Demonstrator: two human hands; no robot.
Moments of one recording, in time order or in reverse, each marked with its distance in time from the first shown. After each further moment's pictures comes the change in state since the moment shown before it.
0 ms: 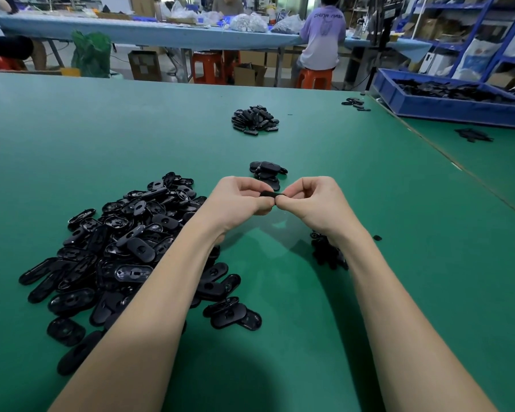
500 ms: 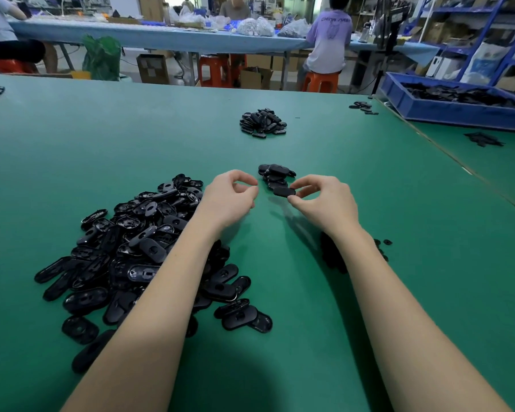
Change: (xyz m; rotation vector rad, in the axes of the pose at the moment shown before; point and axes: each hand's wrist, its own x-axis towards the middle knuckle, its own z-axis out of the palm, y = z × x) left_hand 0.015 -0.012 -0.021 0.183 0.195 0.022; right_hand 0.023 0.013 0.004 -0.407 0.137 -0.082
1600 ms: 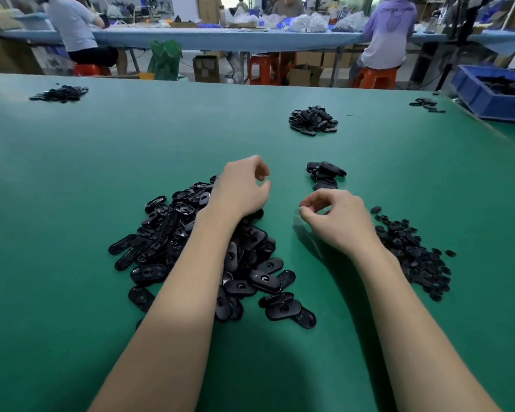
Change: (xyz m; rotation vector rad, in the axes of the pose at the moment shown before) left_hand 0.003 -0.008 -0.050 0.569 0.152 0.170; right_hand -0.032 -0.035 0.034 0.042 -0.160 -0.102
